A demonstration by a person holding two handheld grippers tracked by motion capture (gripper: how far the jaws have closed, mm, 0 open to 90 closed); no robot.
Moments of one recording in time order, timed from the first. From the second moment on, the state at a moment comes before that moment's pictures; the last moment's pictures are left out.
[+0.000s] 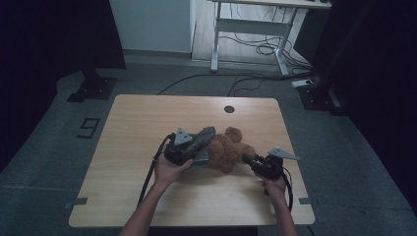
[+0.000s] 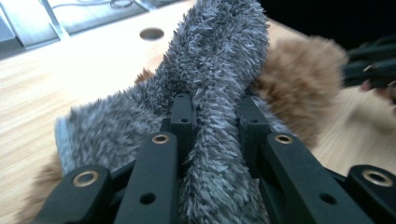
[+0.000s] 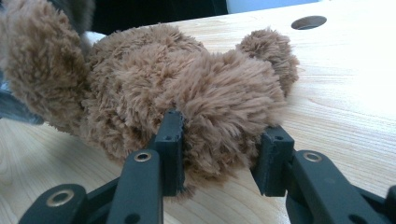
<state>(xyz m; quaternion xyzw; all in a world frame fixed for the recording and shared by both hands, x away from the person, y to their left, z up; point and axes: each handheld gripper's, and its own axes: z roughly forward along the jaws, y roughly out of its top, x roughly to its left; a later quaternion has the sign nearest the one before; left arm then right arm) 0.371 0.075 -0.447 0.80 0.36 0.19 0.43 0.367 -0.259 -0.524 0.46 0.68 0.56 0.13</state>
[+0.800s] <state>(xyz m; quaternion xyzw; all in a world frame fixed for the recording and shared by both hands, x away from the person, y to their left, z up) 0.351 0.141 -0.465 0.78 0.41 0.20 0.42 0.361 -0.258 -0.530 0.46 0.69 0.55 0.13</state>
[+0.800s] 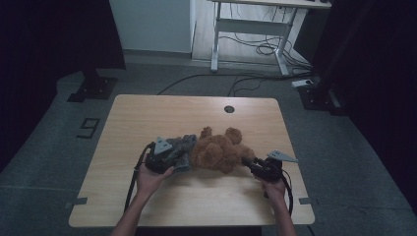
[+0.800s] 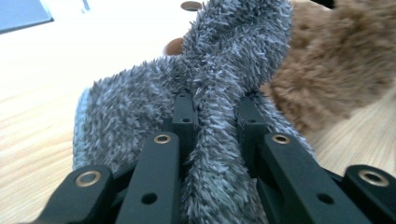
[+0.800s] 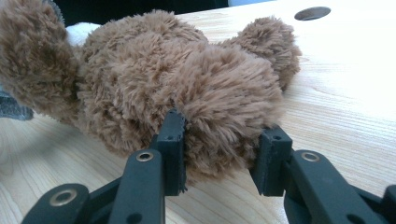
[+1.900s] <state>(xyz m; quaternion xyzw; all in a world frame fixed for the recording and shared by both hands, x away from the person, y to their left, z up) 0.373 0.036 -0.456 0.83 0.36 0.18 0.39 0.361 -0.257 -0.533 0.46 0.69 0.55 0.13</state>
